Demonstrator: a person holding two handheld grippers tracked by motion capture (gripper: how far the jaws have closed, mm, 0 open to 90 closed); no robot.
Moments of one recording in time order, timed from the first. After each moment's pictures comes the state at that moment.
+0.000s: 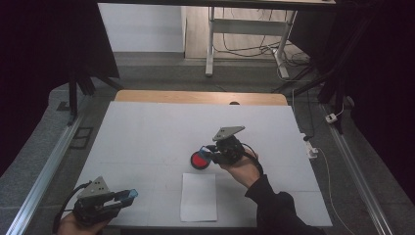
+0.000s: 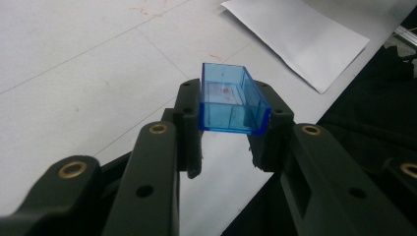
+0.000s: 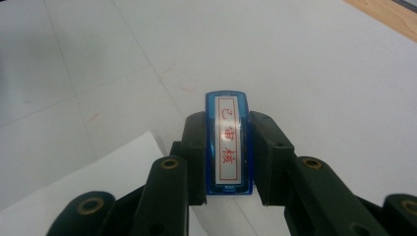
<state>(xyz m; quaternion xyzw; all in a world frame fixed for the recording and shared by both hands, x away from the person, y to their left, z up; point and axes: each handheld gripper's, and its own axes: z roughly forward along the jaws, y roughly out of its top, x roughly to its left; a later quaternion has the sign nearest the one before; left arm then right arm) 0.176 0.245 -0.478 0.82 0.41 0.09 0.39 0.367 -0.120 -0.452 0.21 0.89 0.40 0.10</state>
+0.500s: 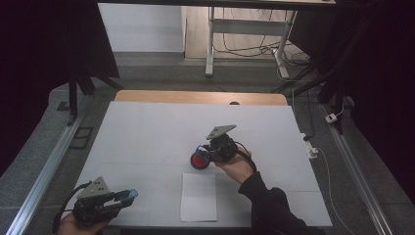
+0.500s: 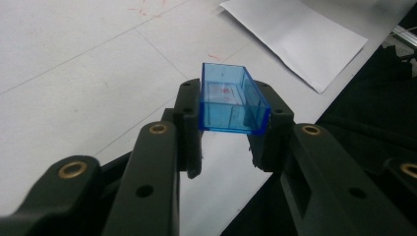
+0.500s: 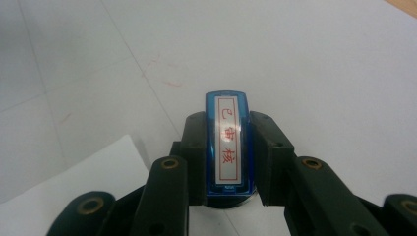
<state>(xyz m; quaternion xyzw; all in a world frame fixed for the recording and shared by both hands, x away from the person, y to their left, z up) 0.176 0.245 -0.478 0.82 0.40 0.09 0.39 0.383 -0.105 -0.470 0.22 0.90 0.37 0.10</state>
